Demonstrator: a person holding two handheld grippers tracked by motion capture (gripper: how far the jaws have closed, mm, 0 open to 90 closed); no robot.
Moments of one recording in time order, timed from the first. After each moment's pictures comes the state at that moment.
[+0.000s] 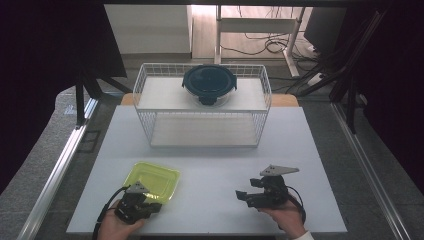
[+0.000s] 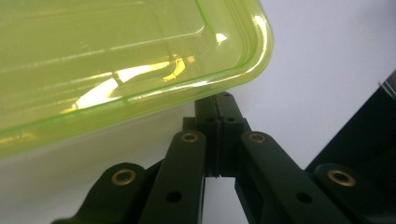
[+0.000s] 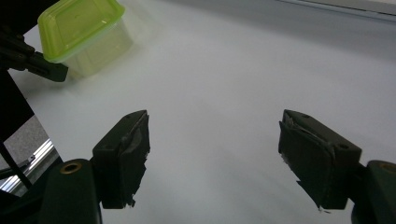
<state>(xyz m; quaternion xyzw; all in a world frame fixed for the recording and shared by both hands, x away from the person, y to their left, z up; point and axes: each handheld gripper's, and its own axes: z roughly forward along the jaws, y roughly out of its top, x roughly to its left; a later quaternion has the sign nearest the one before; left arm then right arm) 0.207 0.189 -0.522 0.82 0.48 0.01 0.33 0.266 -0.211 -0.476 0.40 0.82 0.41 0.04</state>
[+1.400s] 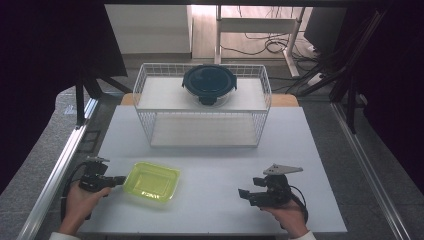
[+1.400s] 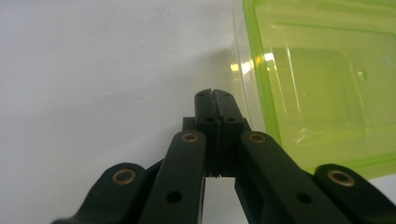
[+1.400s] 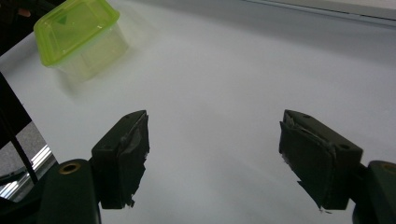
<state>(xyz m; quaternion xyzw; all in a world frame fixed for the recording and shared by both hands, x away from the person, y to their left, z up) 0.263 0.301 -0.515 0.74 0.59 0.03 0.31 0.267 -0.217 -0.474 0.41 0.81 0.41 0.04</state>
